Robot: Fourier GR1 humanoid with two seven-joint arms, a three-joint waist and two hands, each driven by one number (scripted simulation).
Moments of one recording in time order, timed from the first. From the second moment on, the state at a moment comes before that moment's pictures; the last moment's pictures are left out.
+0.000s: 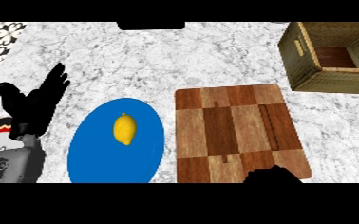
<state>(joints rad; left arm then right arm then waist) -0.18 0.27 0.18 -1.41 0.06 -0.06 0.23 0.32 -0.33 0.44 -2.05 0.87 0.37 0.07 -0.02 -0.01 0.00</state>
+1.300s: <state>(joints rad) -0.20 0.26 0.17 -1.42 0.05 -0.06 0.24 0.18 -0.12 0.13 -2.38 0.54 0.34 0.30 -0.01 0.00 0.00</state>
